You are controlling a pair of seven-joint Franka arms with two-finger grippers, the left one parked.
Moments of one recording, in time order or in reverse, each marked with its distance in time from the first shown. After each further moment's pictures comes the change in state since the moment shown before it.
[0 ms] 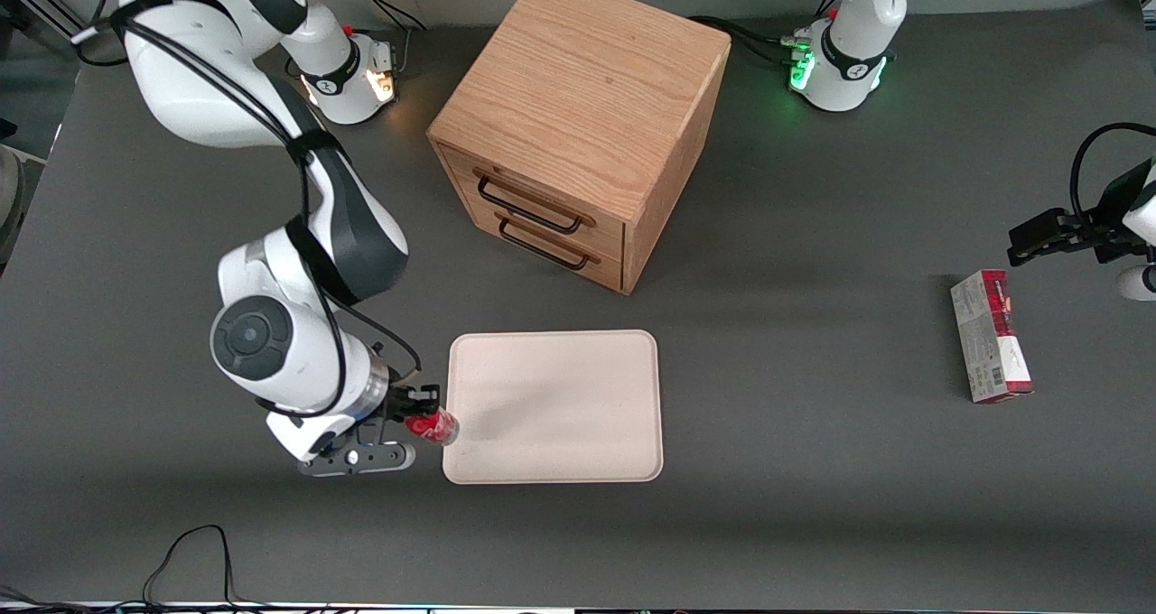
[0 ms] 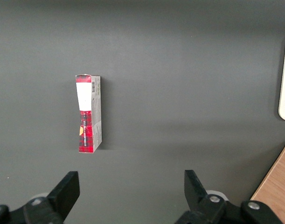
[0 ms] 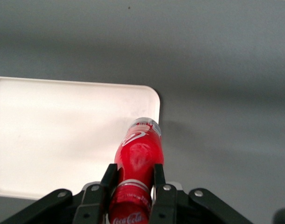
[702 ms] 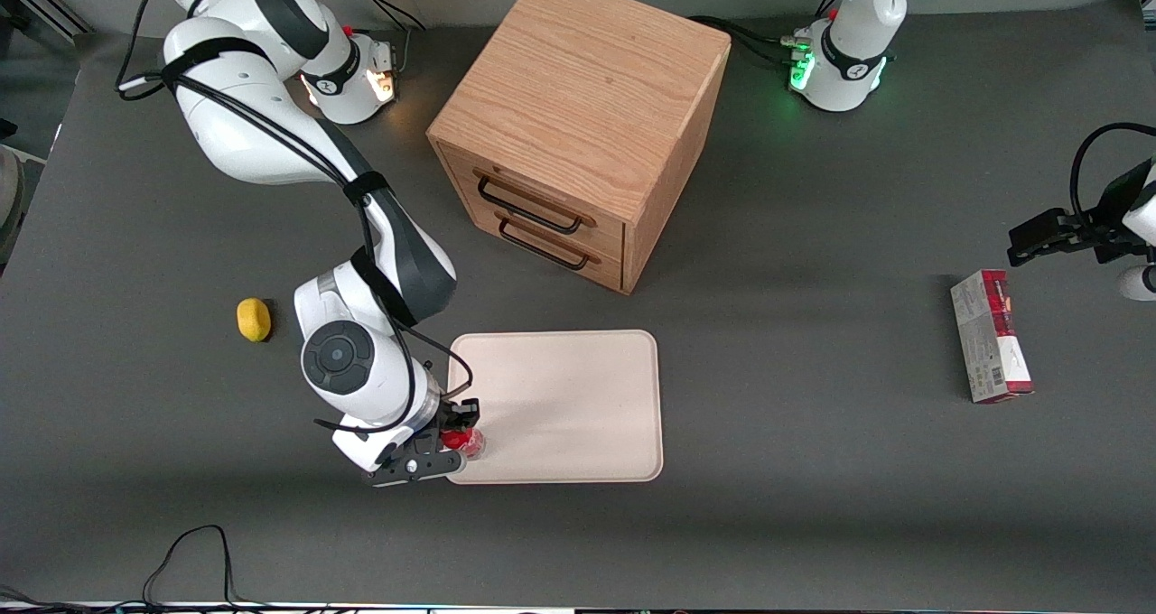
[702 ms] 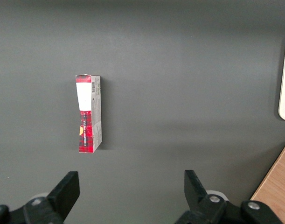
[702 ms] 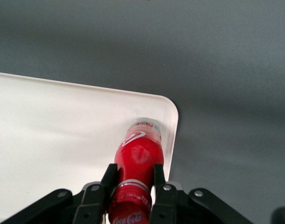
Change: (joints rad) arm 0.033 0.098 0.016 0.001 -0.062 0.101 -0.003
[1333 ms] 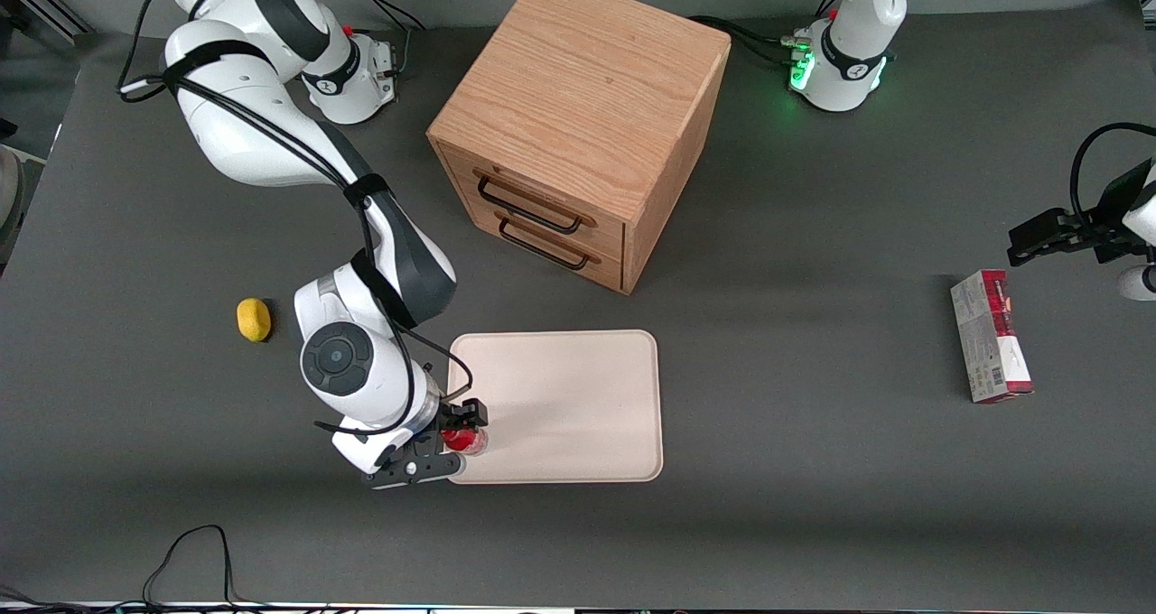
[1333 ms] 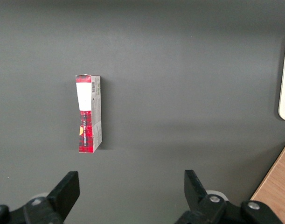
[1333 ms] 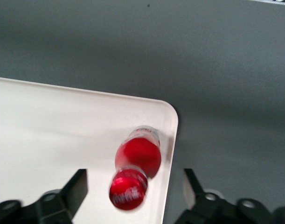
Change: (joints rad) arm -0.001 -0.007 0.000 0.014 -0.001 0.005 0.000
